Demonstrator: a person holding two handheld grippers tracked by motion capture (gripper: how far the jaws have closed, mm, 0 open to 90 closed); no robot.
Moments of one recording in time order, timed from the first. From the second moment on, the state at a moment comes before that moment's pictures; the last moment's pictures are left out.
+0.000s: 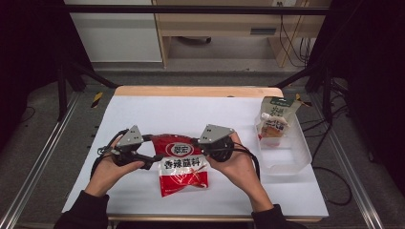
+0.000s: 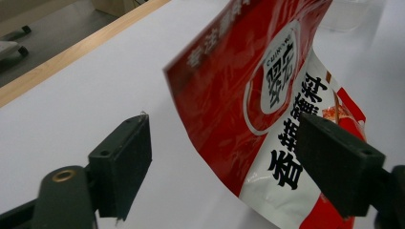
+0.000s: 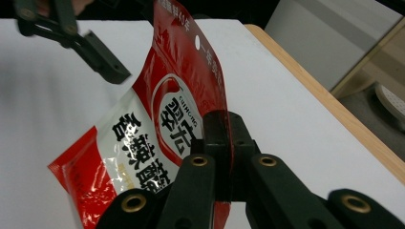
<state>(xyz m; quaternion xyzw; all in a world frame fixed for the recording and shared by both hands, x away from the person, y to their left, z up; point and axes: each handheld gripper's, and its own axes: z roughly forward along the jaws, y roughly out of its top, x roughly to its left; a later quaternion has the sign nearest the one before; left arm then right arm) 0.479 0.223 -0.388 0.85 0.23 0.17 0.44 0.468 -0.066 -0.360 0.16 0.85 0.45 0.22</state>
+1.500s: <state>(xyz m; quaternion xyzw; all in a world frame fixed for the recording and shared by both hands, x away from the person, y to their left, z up) 0.459 0.204 -0.360 0.85 0.15 0.13 0.49 0.477 -0.056 -0.313 0.10 0.95 0.27 0.16</state>
